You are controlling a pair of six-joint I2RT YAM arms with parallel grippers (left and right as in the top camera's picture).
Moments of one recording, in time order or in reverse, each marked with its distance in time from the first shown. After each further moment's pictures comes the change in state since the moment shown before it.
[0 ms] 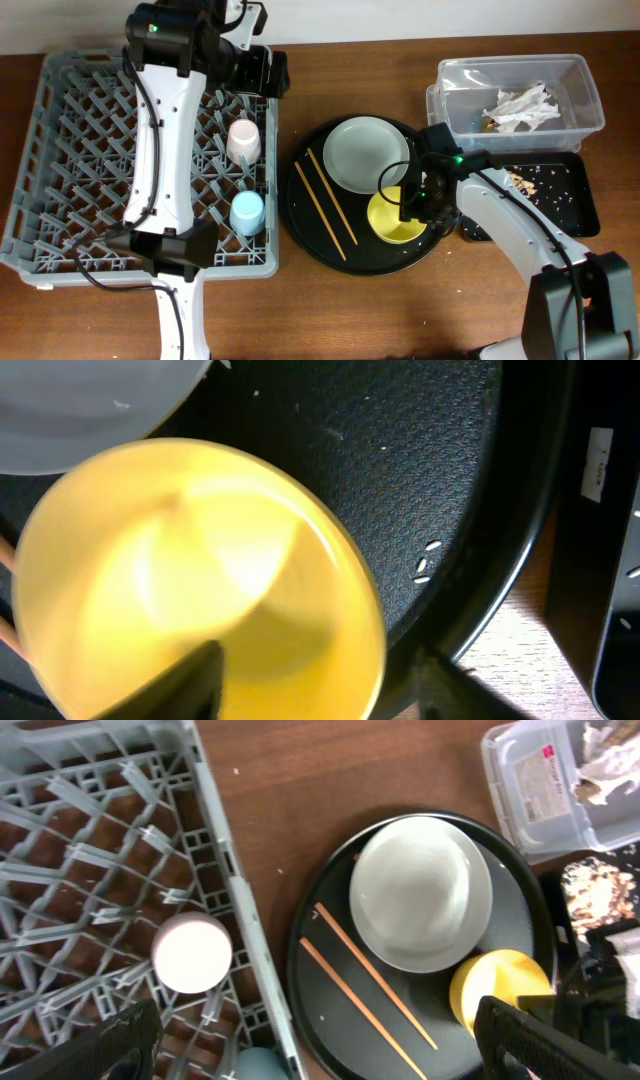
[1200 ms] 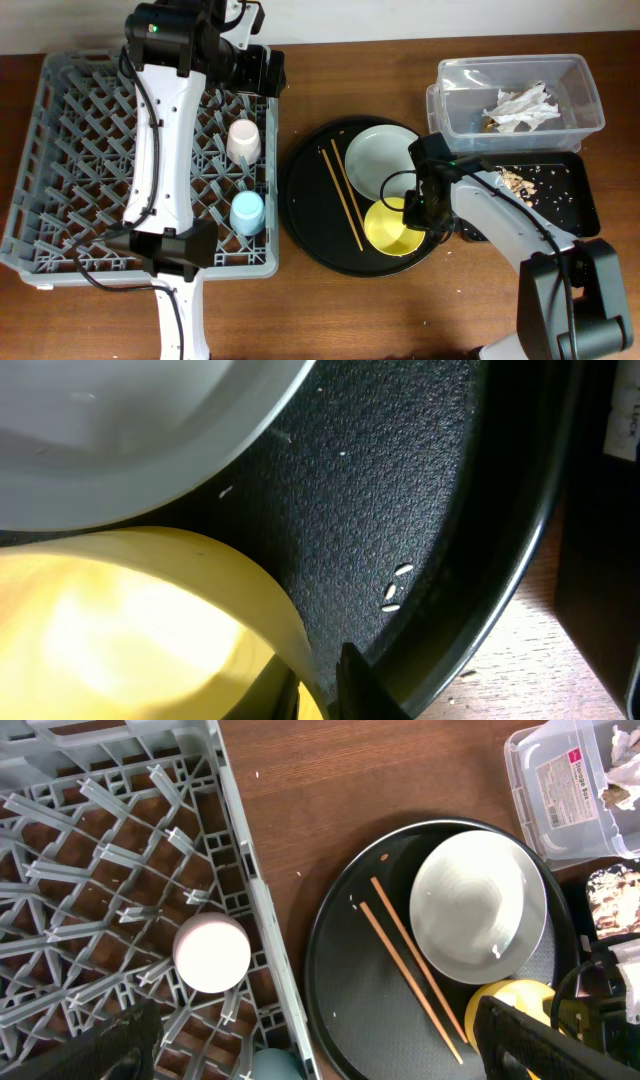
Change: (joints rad) left arm 0.006 0.000 0.000 0.006 -0.045 0.000; right arm 0.000 0.043 -0.056 0.037 0.036 0.057
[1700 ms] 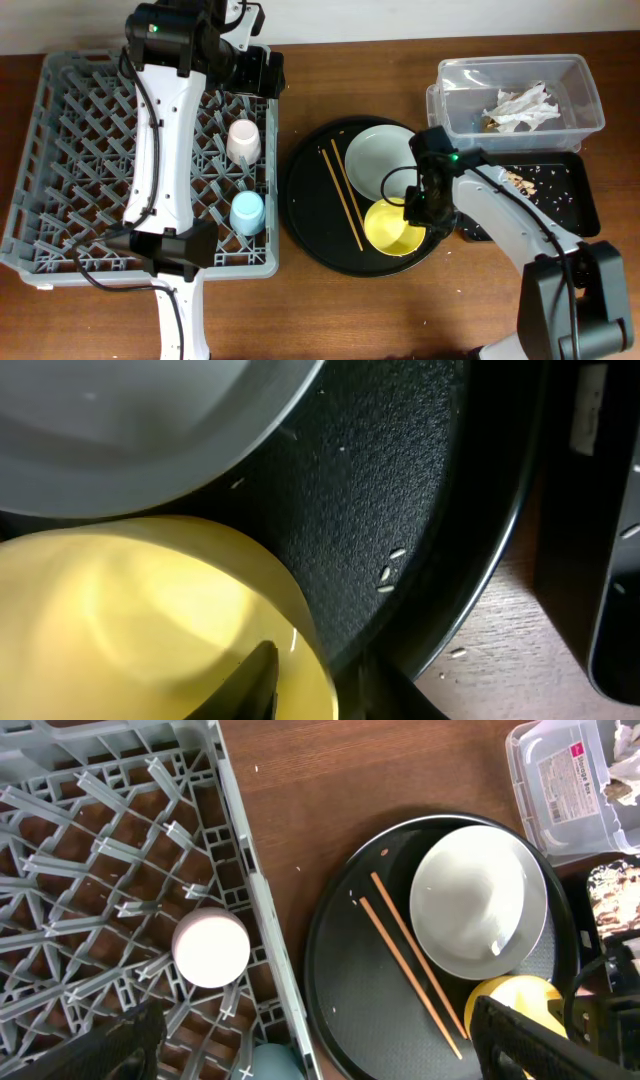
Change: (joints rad) left arm -0.001 0.000 0.000 -0.011 0.000 0.000; right arm 0.000 -0.002 0.058 -0.077 -0.003 0.001
